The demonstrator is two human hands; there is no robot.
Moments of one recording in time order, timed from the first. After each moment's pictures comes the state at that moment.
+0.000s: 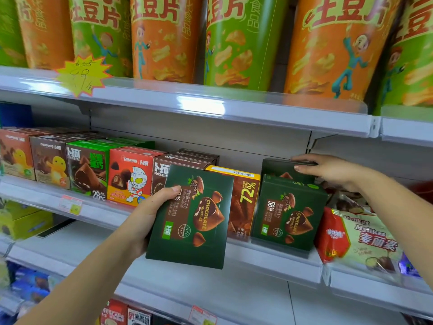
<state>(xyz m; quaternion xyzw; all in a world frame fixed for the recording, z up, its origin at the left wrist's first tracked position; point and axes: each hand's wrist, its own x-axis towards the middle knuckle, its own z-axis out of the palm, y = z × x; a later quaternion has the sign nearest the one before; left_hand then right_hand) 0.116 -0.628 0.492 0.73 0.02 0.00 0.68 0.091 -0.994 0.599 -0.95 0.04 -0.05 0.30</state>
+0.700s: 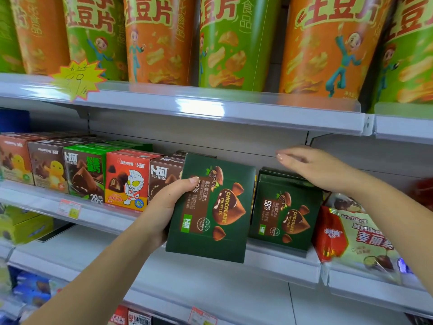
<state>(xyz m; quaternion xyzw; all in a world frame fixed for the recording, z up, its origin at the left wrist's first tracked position) 0.040 -0.659 0.514 0.62 -0.10 -0.08 0.77 0.036 -0.939 0.606 -0.97 -0.08 -0.16 0.17</state>
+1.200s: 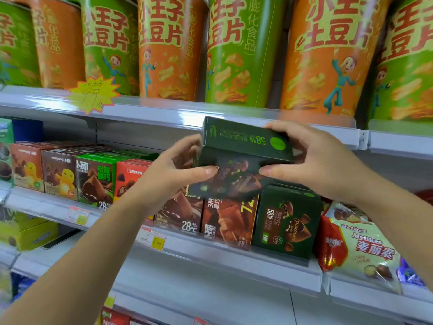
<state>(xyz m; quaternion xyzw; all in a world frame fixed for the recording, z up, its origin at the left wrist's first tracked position) 0.047 -0.630 0.568 0.67 -0.35 0.09 0.65 -0.022 -0.882 0.632 -0.87 -0.28 -0.30 0.27</state>
